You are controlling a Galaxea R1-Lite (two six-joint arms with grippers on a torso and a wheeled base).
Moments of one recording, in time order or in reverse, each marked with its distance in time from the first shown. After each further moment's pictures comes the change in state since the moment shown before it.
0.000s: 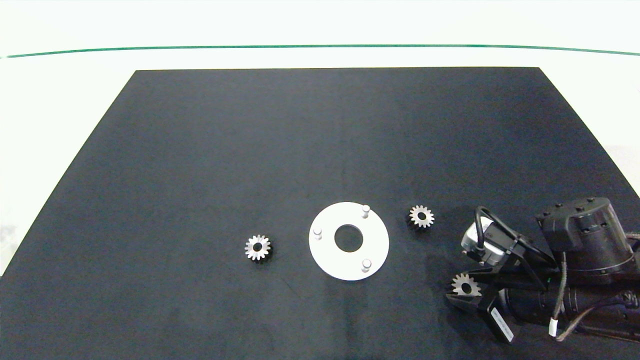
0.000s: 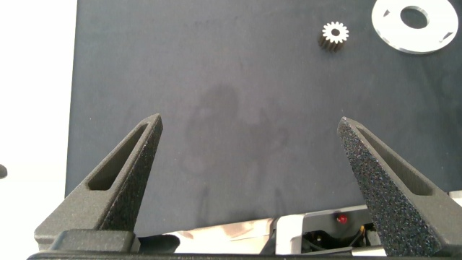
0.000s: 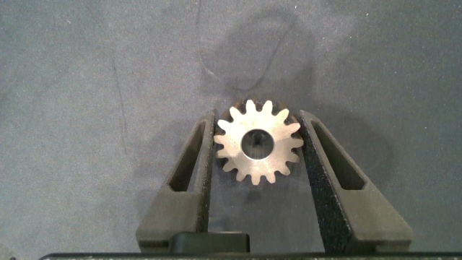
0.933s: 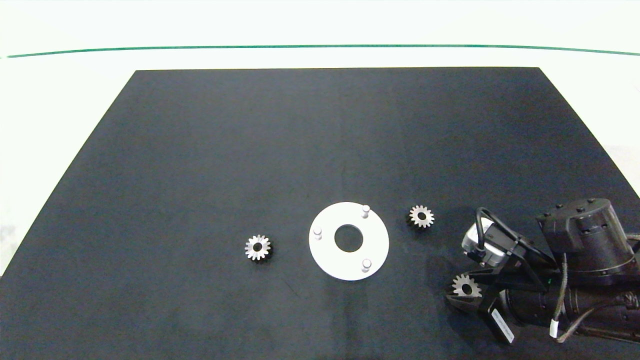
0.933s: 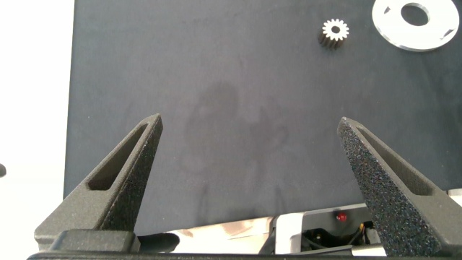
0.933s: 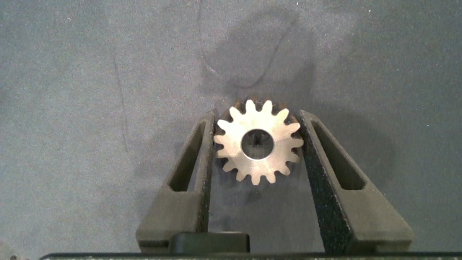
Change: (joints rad) left arm -0.002 0.001 0.005 0.001 0.000 0.000; right arm -0.002 -0.001 0.004 0.001 0.000 0.000
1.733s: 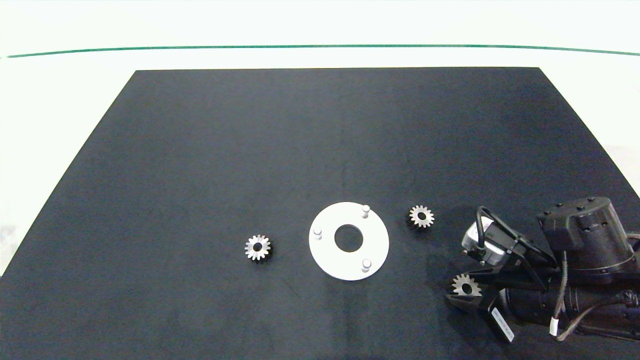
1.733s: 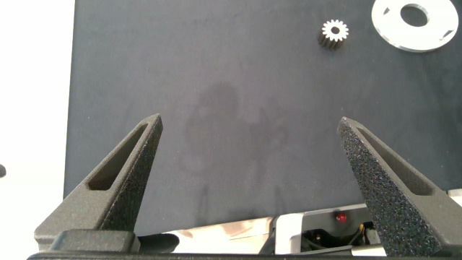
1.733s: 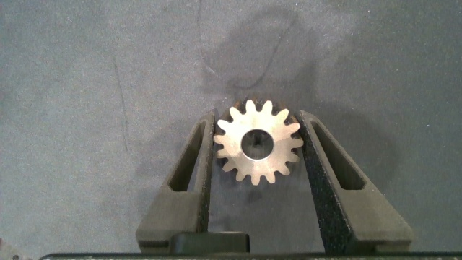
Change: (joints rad) left arm 0.000 -0.001 -0.001 0.000 0.000 -0.001; right arm -0.006 -0.001 -0.006 0.002 0.000 0.000
